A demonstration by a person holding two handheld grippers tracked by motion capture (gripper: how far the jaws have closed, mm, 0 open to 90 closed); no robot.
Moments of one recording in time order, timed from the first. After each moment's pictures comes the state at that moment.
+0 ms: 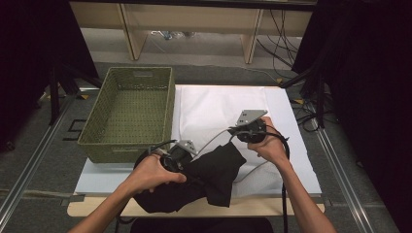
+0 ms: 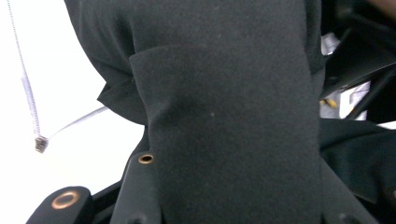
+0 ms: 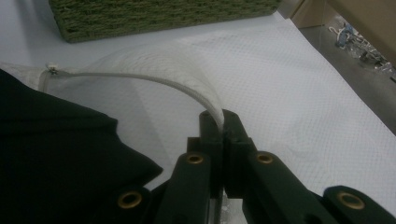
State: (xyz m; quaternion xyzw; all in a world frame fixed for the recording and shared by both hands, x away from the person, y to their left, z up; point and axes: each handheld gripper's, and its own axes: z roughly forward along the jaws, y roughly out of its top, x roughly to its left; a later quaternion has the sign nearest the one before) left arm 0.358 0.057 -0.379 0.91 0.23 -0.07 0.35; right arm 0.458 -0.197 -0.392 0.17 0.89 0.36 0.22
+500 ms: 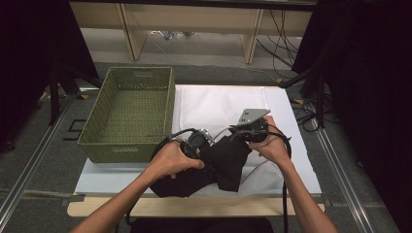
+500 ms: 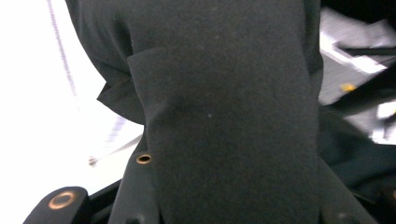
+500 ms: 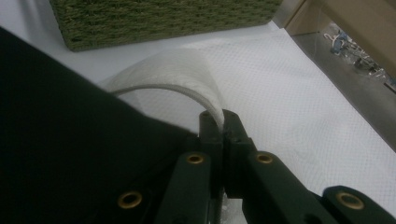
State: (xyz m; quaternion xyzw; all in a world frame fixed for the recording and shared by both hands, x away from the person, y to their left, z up) left arm 0.399 0.017 -0.377 0.93 0.24 -0.03 0.27; right arm 0.453 -0.199 -0.382 0.17 0.89 0.36 0.22
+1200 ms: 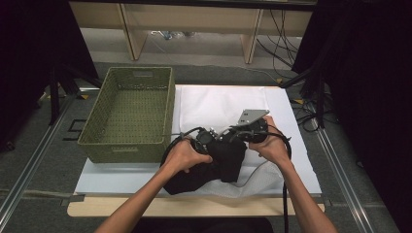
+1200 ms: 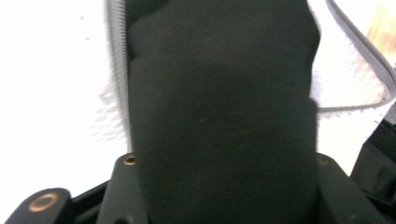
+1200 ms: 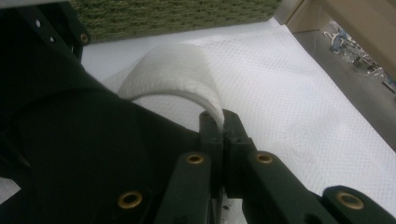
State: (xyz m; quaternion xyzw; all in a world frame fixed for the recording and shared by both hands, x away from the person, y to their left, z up) left arm 0.428 -0.004 -0.426 0.91 0.30 0.00 0.28; right arm 0.451 -0.197 -0.384 0.18 0.89 0.35 0.22
